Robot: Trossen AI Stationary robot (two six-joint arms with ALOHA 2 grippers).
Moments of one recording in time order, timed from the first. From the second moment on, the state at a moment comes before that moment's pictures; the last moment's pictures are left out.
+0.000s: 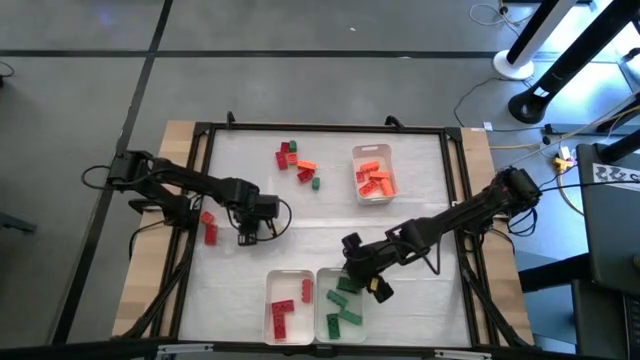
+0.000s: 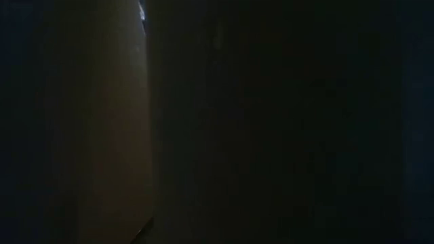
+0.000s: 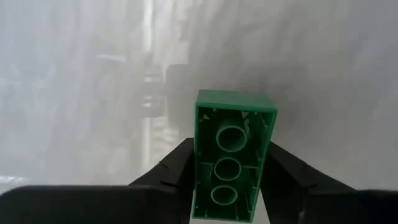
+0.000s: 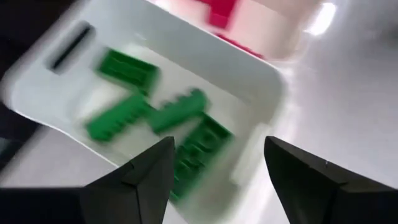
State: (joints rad) left arm -0.01 1.48 0.79 -0.85 -0.02 -0.16; right arm 0.43 1.65 1.22 -0.46 -0.04 -0.13
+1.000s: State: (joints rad) left arm -0.37 1.69 1.03 0.22 0.07 -0.22; right arm -0.08 1.61 1.22 -0.65 0.06 -0.55
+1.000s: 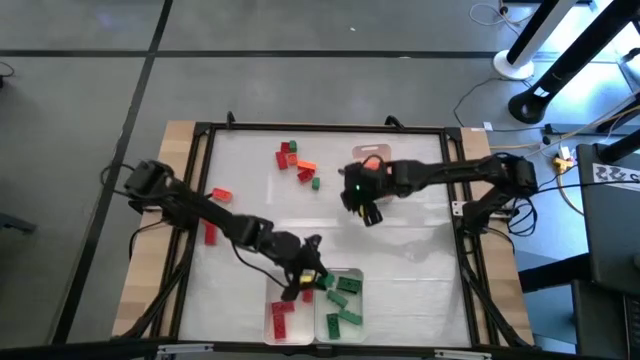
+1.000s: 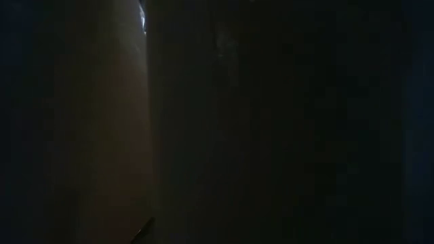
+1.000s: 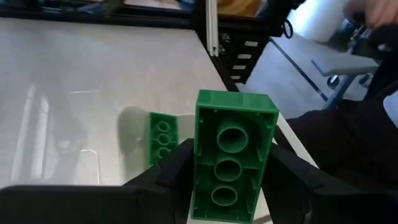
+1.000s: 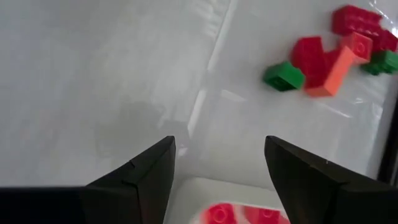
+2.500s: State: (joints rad) left arm -0.37 1.30 1.03 -0.54 -0.14 -0.31; right arm -0.32 1.92 1.22 -0.03 -0.15 -0.32
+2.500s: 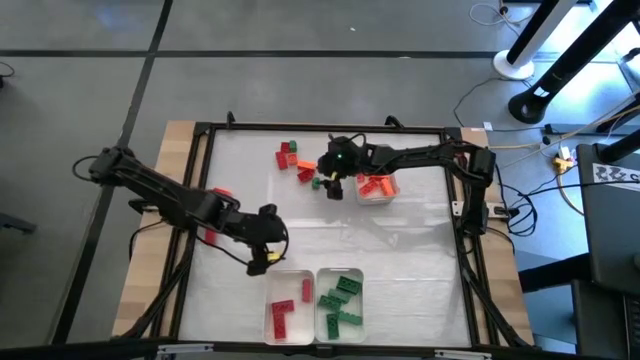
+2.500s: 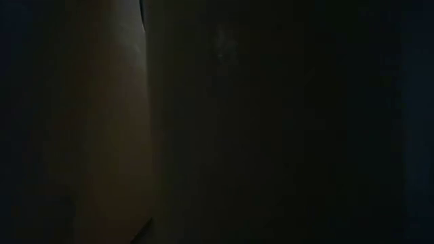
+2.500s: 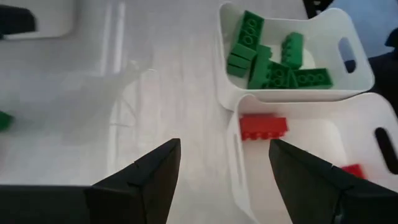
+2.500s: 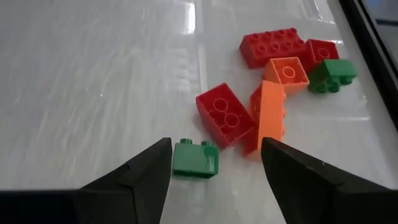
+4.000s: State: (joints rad) left arm -0.36 1.27 1.03 -0.68 -0.22 -0.38; right arm -0.31 2.07 1.33 -0.15 -0.14 -0.24
